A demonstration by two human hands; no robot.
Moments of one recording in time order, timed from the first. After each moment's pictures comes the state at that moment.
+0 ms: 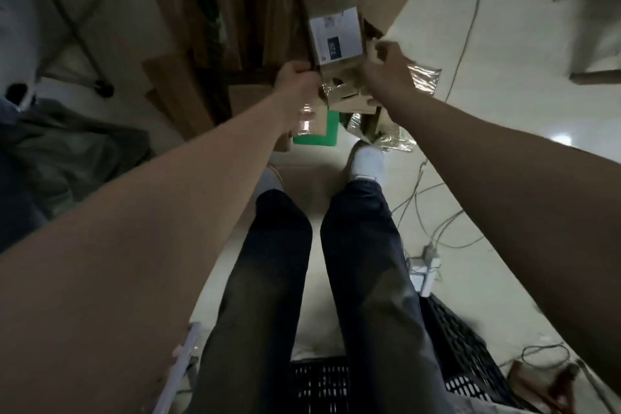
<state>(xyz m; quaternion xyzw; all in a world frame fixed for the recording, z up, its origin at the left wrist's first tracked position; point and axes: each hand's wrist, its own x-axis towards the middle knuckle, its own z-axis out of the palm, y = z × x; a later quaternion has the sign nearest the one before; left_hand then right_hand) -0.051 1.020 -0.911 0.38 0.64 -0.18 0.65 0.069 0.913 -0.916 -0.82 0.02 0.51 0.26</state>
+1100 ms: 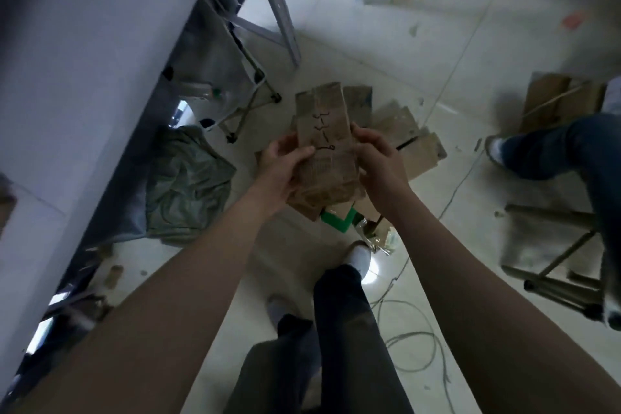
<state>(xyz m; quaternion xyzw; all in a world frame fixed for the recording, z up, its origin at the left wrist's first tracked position) -0.156 1.044 -0.556 0.26 0.62 0.21 0.71 0.021 0.970 -0.552 -0.61 -0.09 0.61 0.50</state>
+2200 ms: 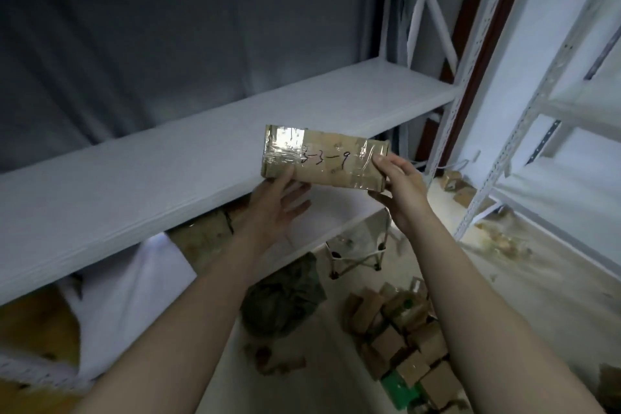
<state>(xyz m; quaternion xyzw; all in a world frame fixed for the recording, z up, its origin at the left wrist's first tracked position) -0.517 0.876 -0.111 0.26 0.48 0.60 0.59 -0.285 0.932 -0.100 -0.47 -0.38 0.59 0.53</state>
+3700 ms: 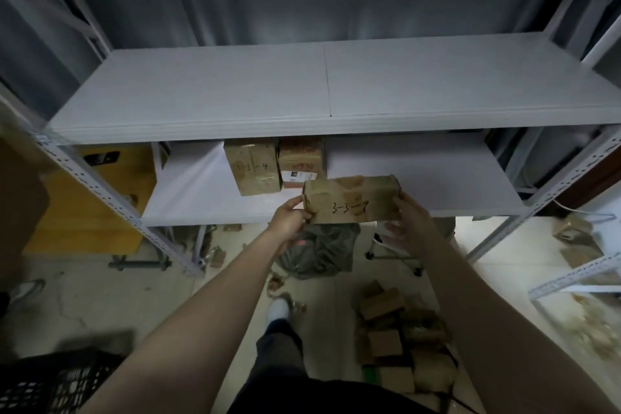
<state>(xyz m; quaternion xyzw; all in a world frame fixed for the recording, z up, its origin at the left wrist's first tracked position) -0.465 0.851 -0.232 0.09 0.73 0.49 0.46 -0.264 1.021 -0.247 -0.49 -0.41 0.75 0.19</state>
